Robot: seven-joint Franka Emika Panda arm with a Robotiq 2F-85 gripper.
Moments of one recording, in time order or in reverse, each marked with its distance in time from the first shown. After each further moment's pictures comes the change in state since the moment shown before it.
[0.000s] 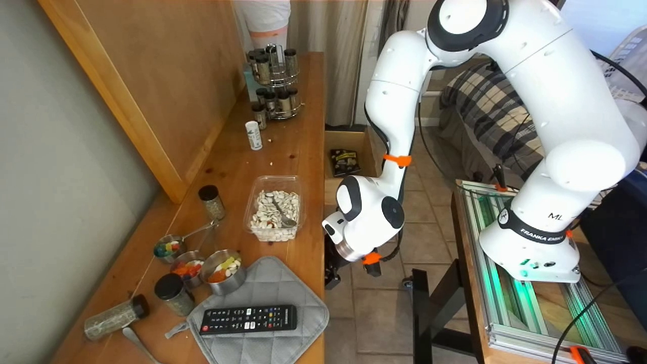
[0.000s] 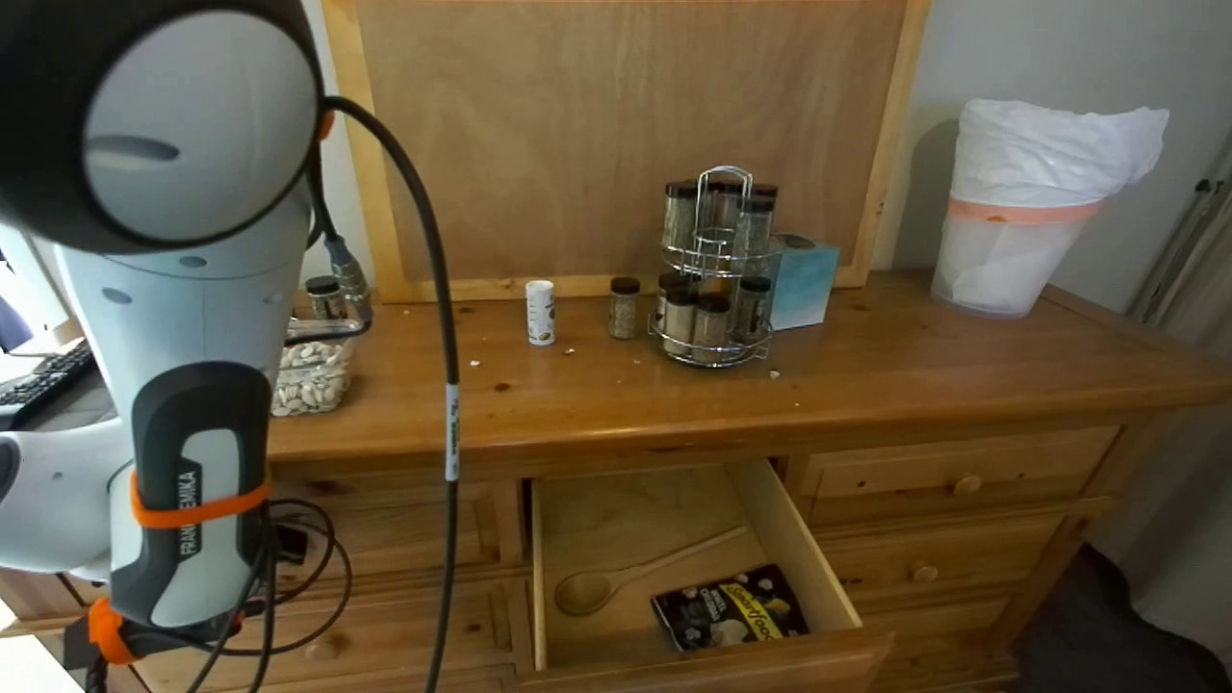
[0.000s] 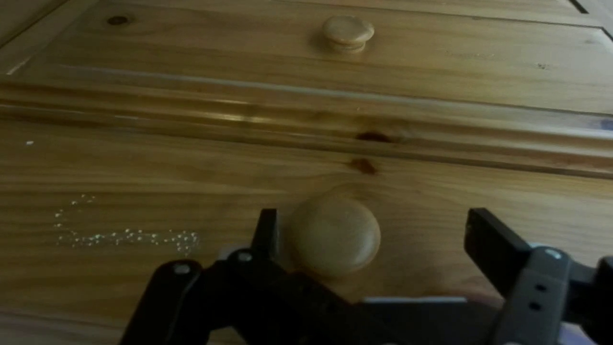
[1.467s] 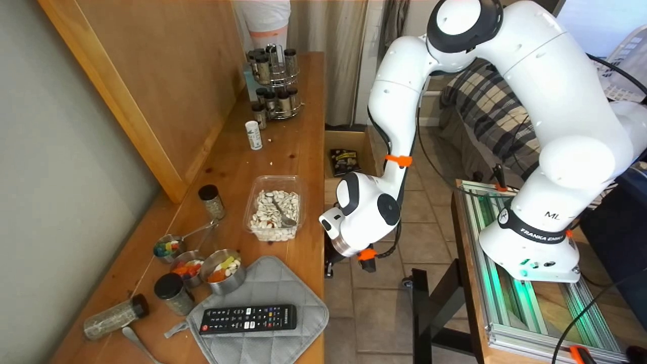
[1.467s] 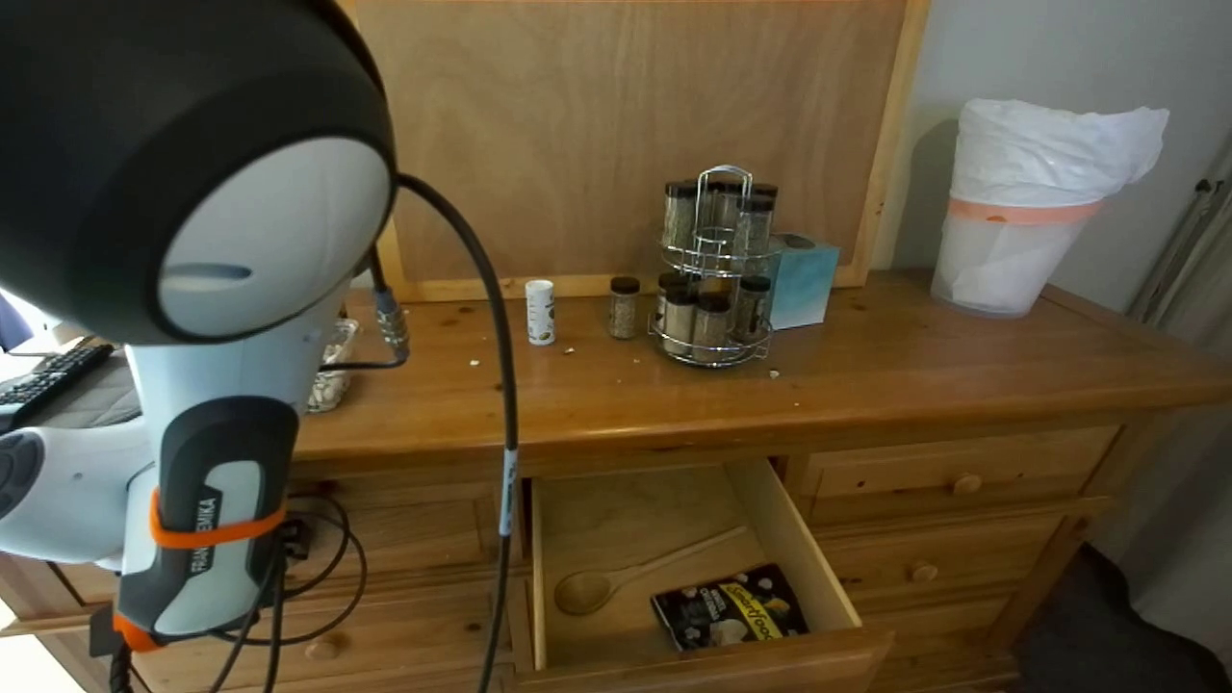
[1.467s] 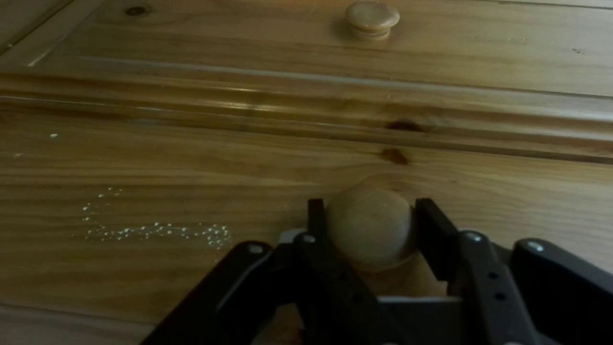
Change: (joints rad) arm -0.107 0.067 0.063 0.008 0.000 -0.055 -0.092
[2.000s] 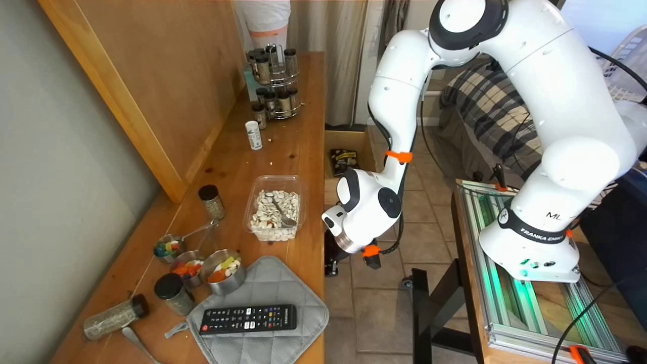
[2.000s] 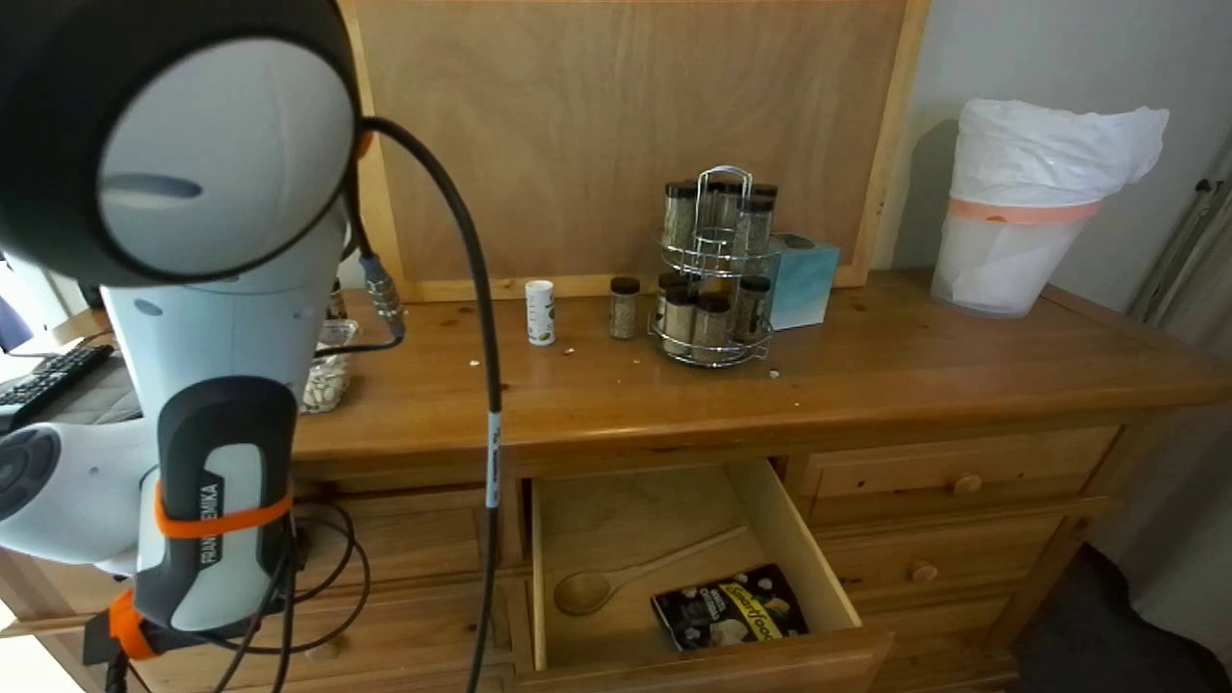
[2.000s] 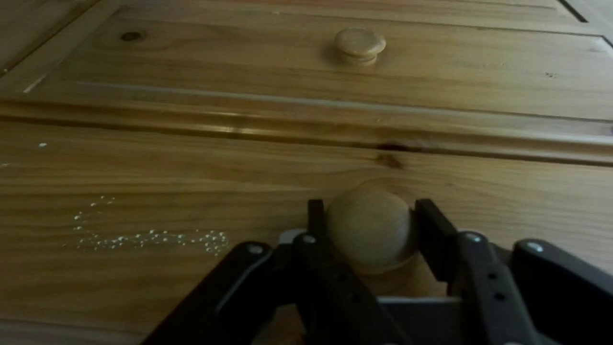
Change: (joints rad) arm 0.044 -0.057 -0.062 -0.002 0.016 0.107 0.034
